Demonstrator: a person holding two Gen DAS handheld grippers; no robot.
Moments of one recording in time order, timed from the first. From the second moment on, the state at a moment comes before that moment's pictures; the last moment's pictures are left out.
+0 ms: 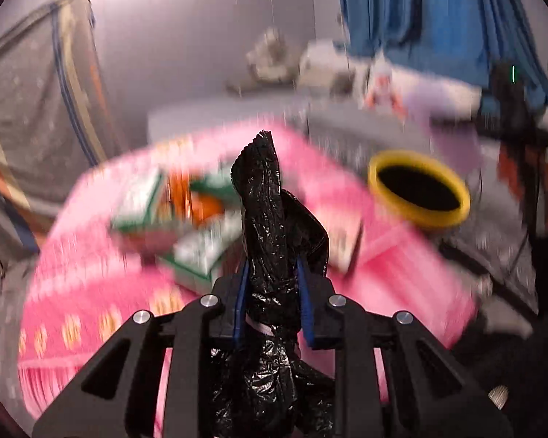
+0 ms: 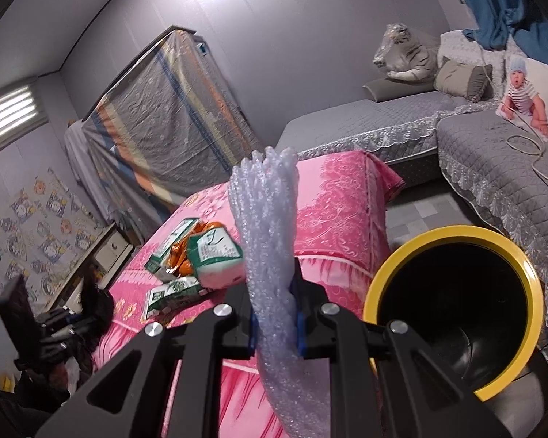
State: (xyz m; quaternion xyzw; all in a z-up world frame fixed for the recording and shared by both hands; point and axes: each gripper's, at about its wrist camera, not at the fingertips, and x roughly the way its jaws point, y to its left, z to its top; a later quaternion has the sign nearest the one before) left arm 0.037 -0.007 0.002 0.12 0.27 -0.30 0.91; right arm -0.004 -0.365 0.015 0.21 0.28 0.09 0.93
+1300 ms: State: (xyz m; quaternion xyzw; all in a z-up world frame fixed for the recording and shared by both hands) left arm 0.164 -0.347 -0.075 0.06 0.37 -0.42 0.83; right arm -0.015 -0.536 -0.096 0.35 0.29 -0.21 0.87
